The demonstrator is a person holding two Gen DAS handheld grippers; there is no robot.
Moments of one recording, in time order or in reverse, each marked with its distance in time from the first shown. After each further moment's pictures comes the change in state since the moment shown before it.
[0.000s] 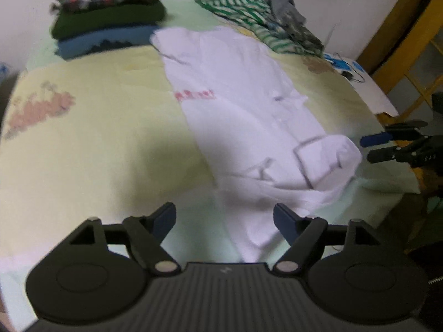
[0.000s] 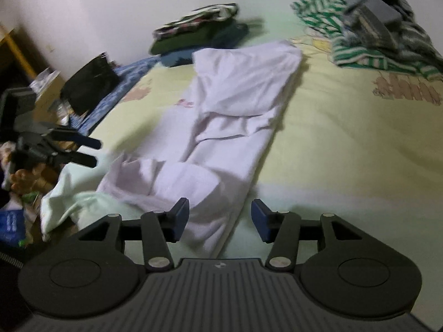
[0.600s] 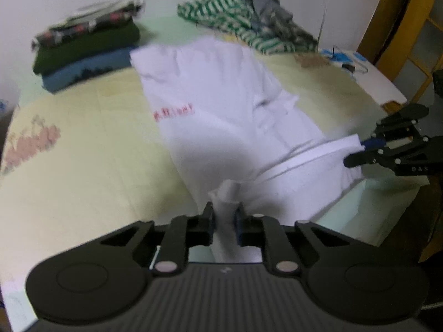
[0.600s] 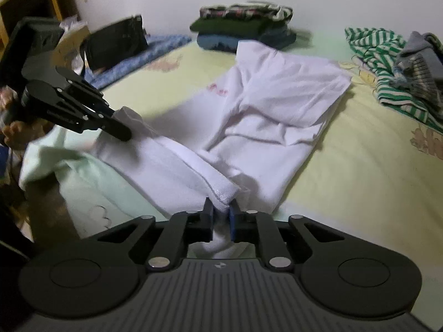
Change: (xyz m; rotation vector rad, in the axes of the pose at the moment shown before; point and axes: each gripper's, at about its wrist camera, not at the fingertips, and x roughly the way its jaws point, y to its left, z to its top) left arm 0.000 -0.039 0.008 0.091 -0.090 0.103; right arm 0.028 0.031 -0.001 -0.216 -0.032 -0.028
